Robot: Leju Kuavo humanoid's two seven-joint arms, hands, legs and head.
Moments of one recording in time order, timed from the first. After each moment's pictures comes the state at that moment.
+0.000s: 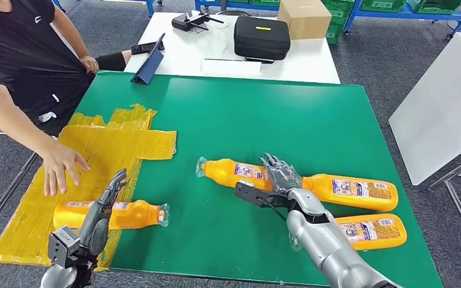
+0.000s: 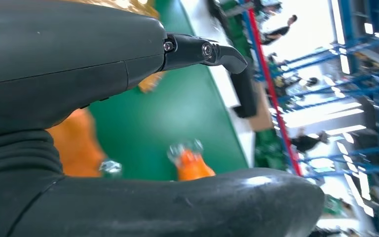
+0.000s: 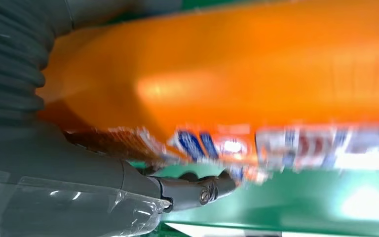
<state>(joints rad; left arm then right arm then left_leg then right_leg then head) 0.07 0.11 -0.06 -1.42 -0.19 -0.24 -0.70 -0.51 0.06 0.49 -0.66 1.03 -0.10 -0.05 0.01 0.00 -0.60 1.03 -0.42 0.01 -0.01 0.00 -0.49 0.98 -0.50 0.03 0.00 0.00</state>
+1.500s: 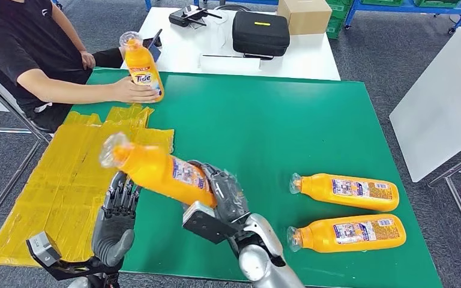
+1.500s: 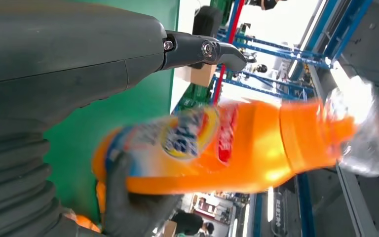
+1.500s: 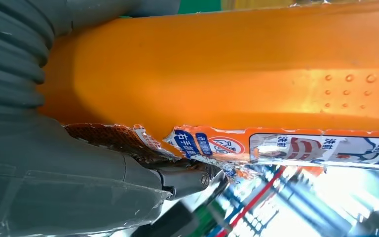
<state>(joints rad) 0.19 -0.17 -0.04 -1.60 0.18 -0.49 -0.54 -0.17 0.27 0.58 -1.27 0.74 -0.23 -0.30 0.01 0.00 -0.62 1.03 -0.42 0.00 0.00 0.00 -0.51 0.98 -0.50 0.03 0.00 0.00</state>
